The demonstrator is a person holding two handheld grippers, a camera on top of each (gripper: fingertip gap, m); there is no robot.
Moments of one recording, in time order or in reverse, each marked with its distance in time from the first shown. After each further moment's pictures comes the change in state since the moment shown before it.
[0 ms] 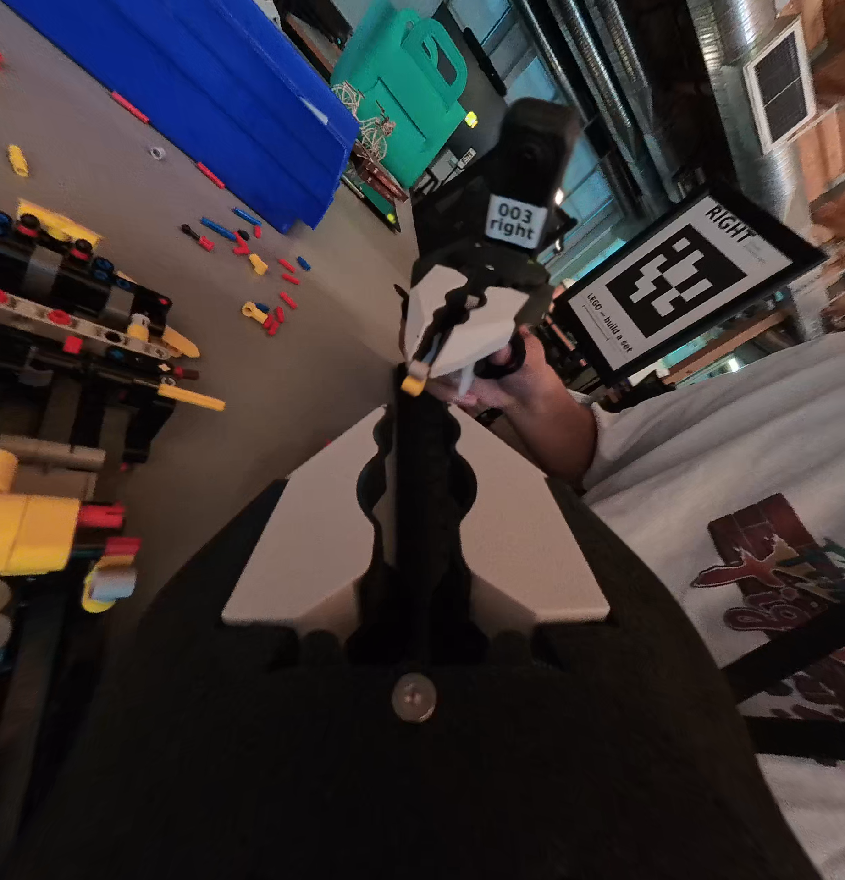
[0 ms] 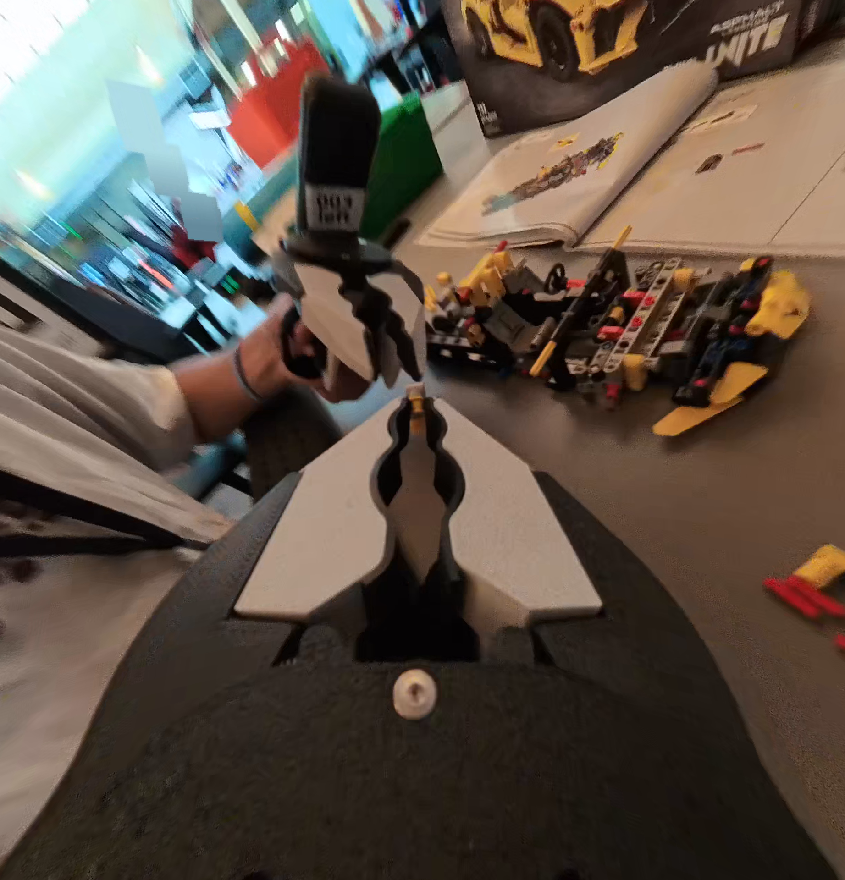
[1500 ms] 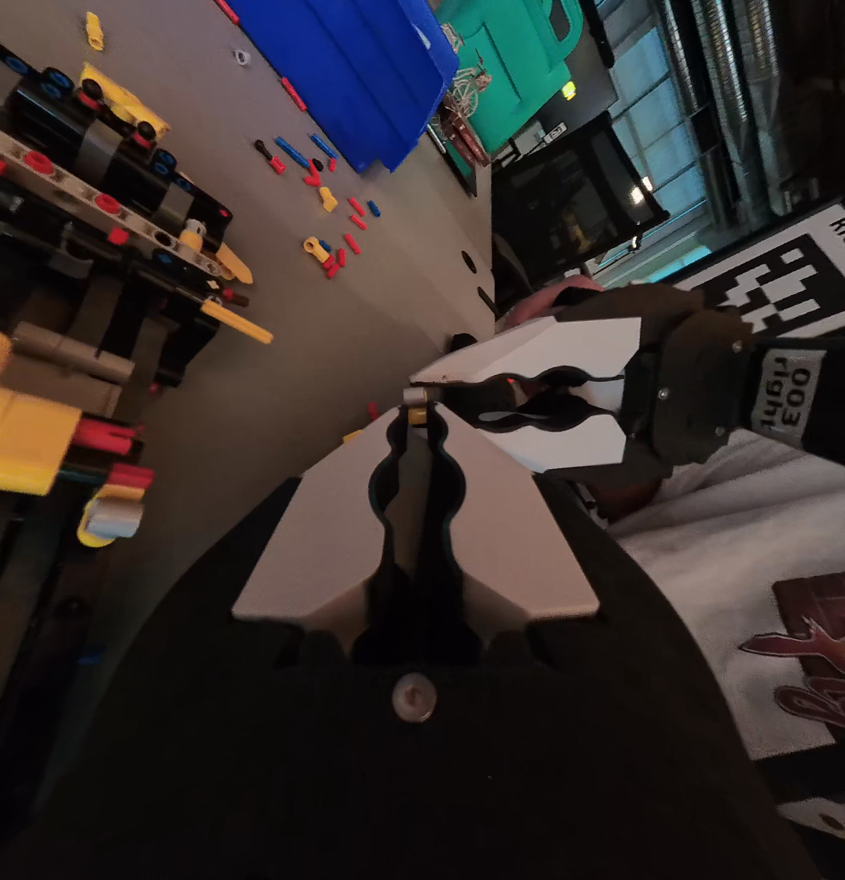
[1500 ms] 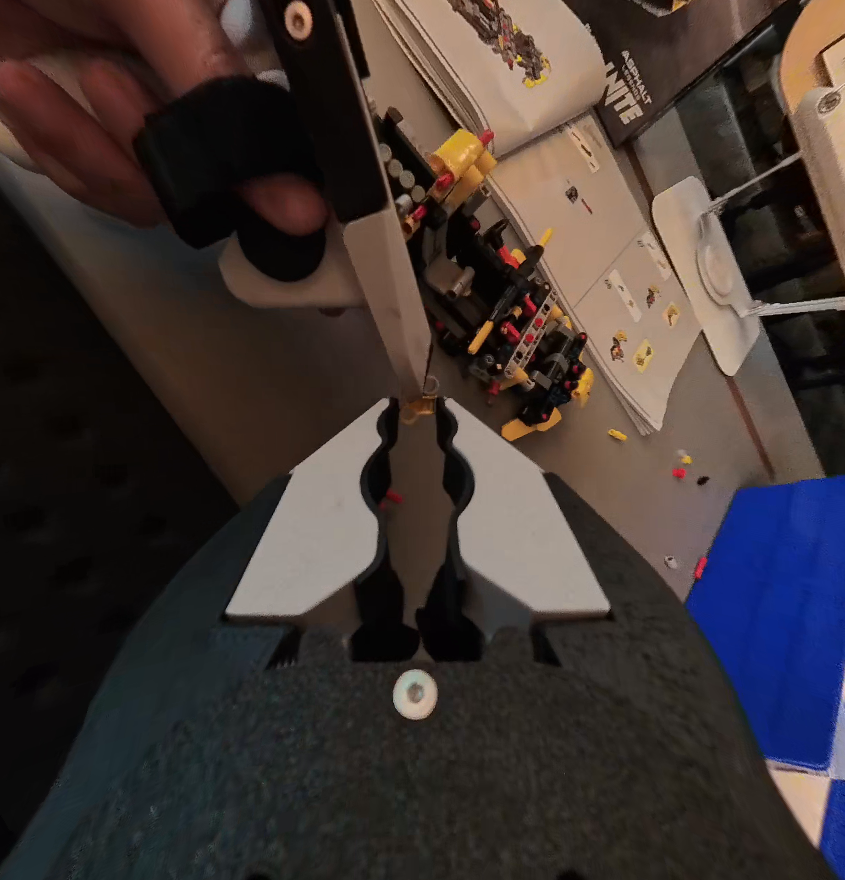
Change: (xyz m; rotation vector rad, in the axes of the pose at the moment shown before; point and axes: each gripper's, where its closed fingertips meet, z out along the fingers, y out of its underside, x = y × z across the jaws) left arm -0.026 0.024 0.011 -0.058 -0.163 -0.123; right arm 0.020 0.030 0.027 -0.464 0.679 -0.861
